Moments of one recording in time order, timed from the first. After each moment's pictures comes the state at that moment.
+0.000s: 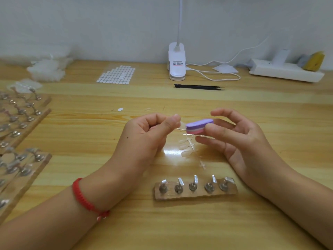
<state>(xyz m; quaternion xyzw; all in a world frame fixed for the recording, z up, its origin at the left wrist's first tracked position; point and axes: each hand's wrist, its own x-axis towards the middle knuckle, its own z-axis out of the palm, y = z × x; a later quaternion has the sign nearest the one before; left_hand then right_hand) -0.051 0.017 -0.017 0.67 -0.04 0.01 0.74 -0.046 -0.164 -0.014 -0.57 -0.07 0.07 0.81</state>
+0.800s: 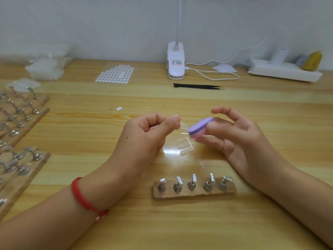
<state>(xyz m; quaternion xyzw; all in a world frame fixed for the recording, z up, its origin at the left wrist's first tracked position) -0.054 0.015 -0.014 0.69 -0.05 0.01 0.73 -0.043 -0.168 -0.013 -0.57 -0.08 0.10 0.81</state>
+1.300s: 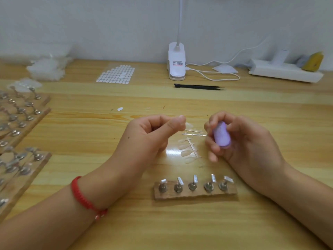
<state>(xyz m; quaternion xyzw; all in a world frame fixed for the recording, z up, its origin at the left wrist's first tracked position) -0.053 0.017 -0.015 0.69 -0.06 -0.01 0.72 -0.045 -0.166 -0.011 -0.54 -0.07 0.14 0.83</state>
